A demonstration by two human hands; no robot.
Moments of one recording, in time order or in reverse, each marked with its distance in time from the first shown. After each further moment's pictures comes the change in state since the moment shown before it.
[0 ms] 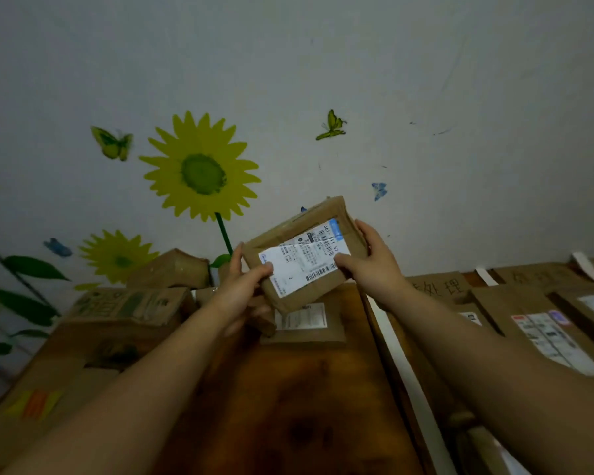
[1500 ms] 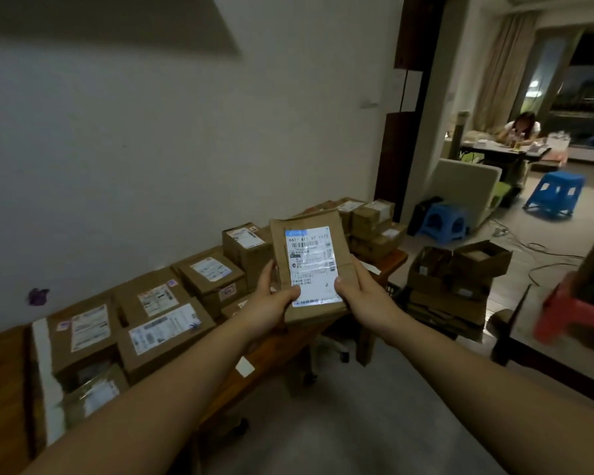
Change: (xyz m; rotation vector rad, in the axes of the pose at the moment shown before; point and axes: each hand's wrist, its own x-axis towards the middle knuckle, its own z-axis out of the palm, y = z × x) left_hand -0.424 -0.094 0.585 0.349 -0.869 0.100; right_hand -0.477 0.072 -0.575 -0.168 0.433 0.110
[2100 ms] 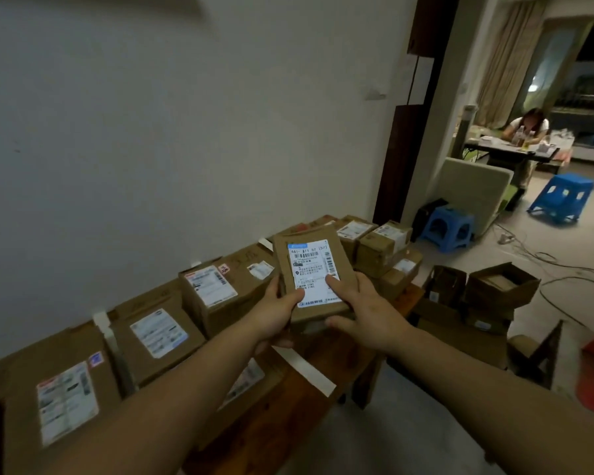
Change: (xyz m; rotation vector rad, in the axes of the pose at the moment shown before) left_hand 0.282 0.027 -0.001 -0.016 -0.038 -0.164; right_hand 0.261 0.080 -0.062 -0.723 -0.137 -0.038
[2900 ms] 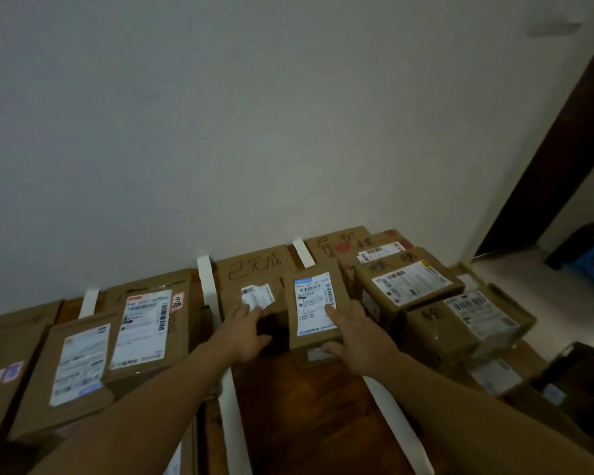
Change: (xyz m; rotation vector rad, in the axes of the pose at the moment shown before) left_hand 0.279 -0.029 -0.012 0.923 0.379 -0.246; right_hand 0.306 0.186 0.043 -0.130 -0.394 -0.196
